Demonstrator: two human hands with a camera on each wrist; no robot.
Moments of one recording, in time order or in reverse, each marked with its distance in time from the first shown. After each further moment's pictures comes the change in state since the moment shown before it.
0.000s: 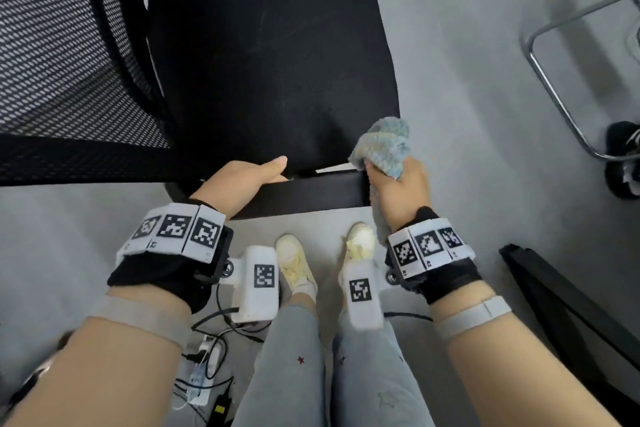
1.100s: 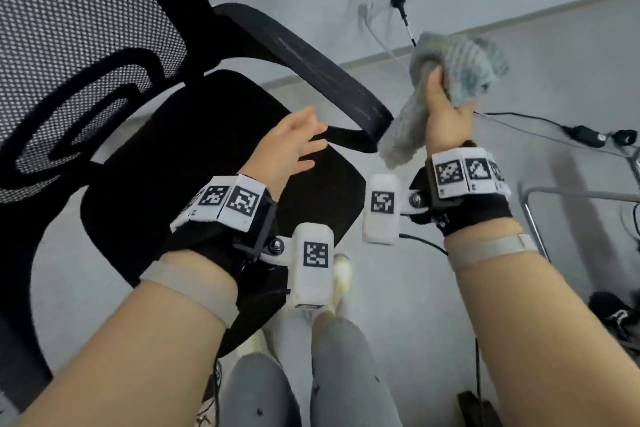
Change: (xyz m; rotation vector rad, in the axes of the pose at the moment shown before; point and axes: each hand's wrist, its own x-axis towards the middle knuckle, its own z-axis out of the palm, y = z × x) left_hand 0.112 0.272 -0.044 -0.596 0.156 0.355; right_hand 0.318 -0.201 -0.077 0.415 0.053 -0.129
